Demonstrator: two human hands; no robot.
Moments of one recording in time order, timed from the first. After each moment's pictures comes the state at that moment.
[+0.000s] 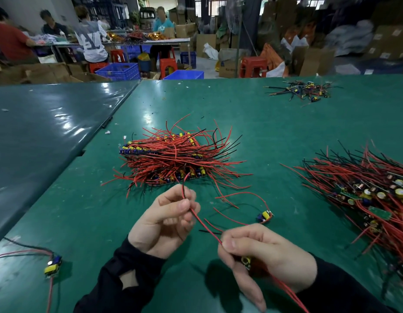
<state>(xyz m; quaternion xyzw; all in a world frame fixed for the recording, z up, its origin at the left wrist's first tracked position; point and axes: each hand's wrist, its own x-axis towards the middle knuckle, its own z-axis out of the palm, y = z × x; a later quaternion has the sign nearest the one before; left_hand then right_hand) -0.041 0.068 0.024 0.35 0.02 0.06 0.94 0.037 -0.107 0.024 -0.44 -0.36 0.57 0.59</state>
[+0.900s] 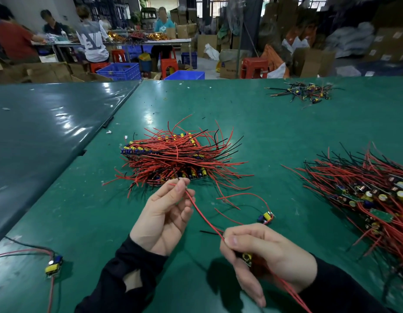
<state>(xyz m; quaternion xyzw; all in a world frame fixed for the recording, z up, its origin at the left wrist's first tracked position) -0.033 0.069 0.026 0.37 0.14 0.19 0.90 0.039 -0.105 0.021 -0.44 -0.35 0.56 0.60</state>
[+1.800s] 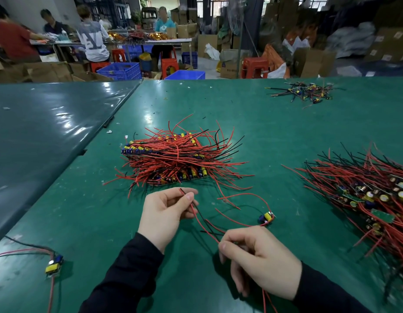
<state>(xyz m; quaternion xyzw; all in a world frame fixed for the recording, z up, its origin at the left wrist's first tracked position) -0.025 0.072 0.010 0.63 0.21 0.24 0.70 0.033 -0.104 0.006 -0.71 -0.38 0.34 0.49</state>
